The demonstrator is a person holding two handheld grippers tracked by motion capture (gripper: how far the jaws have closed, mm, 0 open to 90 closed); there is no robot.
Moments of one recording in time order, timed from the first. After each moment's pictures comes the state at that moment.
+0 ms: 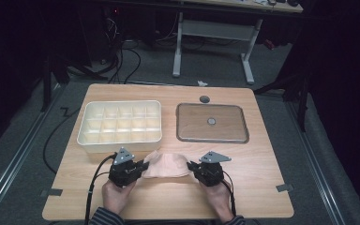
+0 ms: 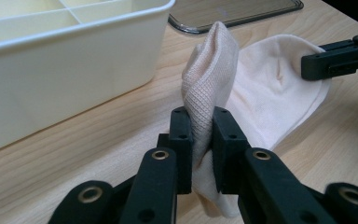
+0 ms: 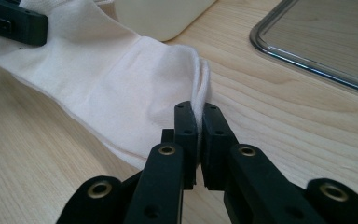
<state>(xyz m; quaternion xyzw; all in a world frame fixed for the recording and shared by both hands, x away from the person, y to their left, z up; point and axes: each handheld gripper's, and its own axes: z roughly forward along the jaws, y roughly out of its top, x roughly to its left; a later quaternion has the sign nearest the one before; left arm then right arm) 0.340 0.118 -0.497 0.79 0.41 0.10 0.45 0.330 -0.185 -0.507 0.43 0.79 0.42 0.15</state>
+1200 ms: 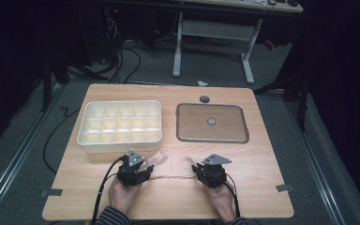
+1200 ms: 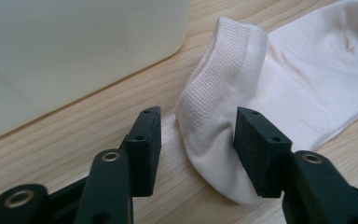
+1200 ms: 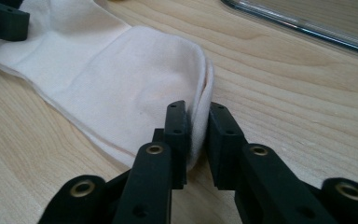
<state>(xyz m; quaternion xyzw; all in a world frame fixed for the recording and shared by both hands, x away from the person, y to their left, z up) 0.349 0.098 -0.526 0.81 0.42 0.17 0.38 0.333 -0.197 -0.530 0.45 0.79 0.37 0.17</state>
